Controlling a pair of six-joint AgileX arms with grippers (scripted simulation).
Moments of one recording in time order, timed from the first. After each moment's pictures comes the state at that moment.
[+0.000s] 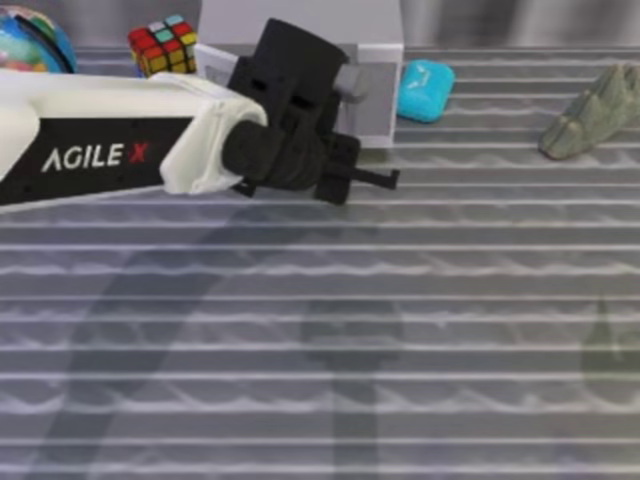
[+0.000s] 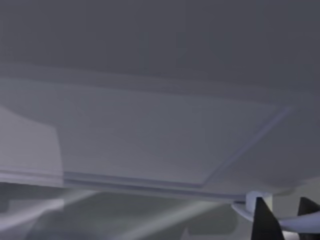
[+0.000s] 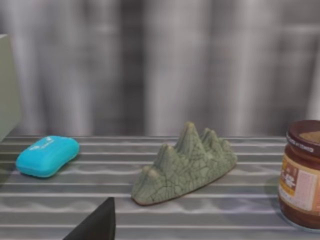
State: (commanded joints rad) left arm -0.60 1.97 1.31 -0.20 -0.10 -0.16; right arm 0.00 0.00 0.00 0.00 0.00 0.00
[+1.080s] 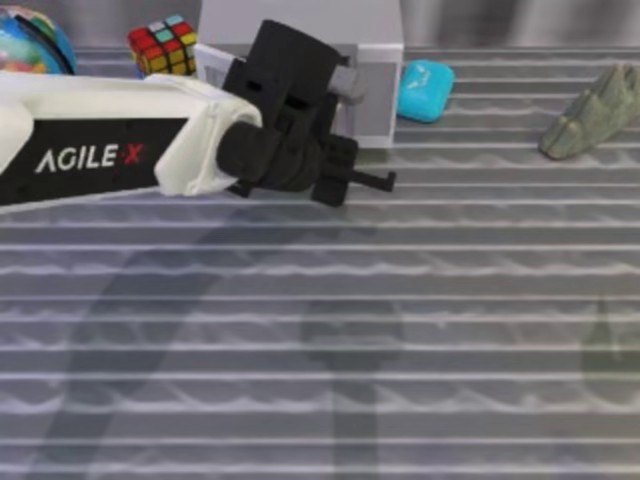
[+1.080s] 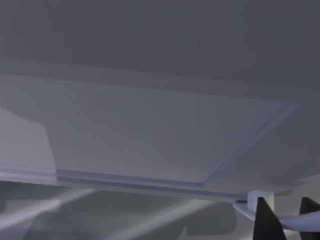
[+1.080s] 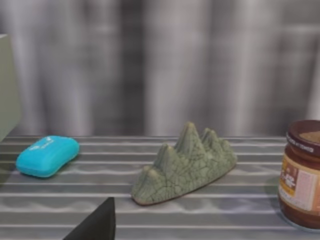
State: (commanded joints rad) left arm -0.59 1.96 1.30 -0.20 -0.09 -0.15; right arm 0.00 0.00 0.00 0.00 0.00 0.00
